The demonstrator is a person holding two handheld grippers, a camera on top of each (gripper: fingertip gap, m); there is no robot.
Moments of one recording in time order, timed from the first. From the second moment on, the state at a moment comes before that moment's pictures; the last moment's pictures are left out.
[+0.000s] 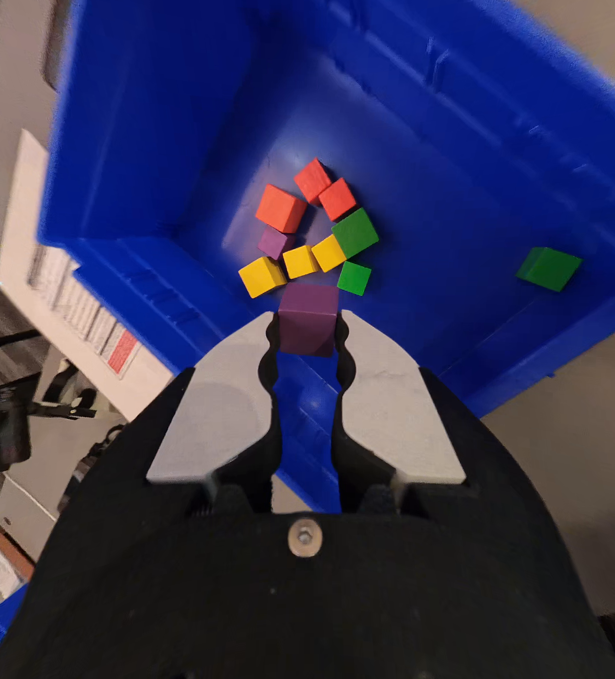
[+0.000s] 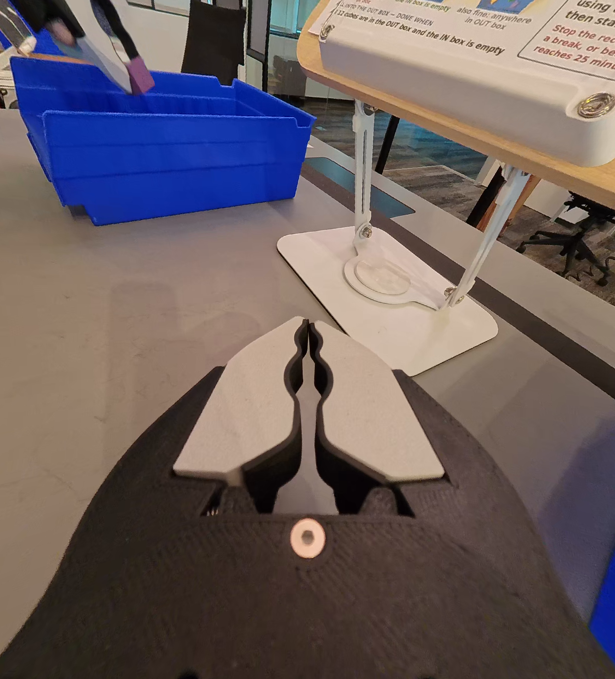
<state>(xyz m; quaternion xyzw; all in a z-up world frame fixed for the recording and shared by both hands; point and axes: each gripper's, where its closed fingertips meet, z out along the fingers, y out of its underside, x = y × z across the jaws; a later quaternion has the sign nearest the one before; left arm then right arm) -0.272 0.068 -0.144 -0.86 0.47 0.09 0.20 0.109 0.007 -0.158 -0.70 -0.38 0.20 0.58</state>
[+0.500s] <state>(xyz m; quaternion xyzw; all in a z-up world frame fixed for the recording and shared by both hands) -0.159 0.010 -0.065 -0.77 0.53 0.02 0.36 0.124 0.015 -0.158 -0.72 -0.36 0.15 0.58</state>
